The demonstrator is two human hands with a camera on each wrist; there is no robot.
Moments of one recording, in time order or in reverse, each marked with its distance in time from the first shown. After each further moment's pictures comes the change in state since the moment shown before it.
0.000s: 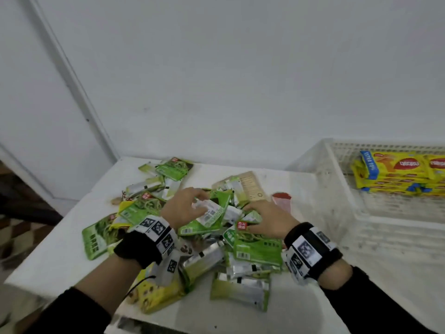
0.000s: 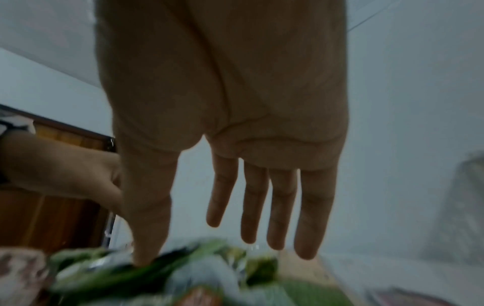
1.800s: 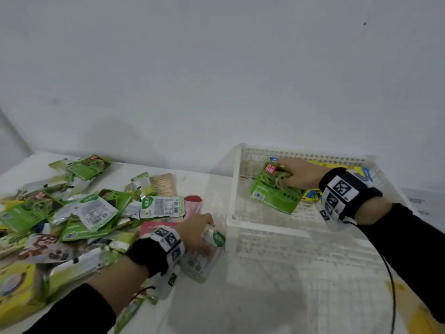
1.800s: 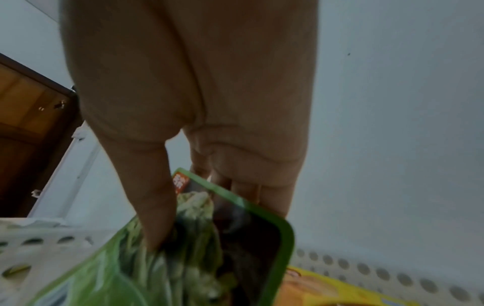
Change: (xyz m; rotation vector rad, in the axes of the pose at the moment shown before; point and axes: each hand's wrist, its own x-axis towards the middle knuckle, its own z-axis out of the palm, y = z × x) left_hand 0.071 0.215 0.182 0.048 -0.412 0.004; right_hand -0.076 0.241 -0.240 -0.170 -0.013 0.160
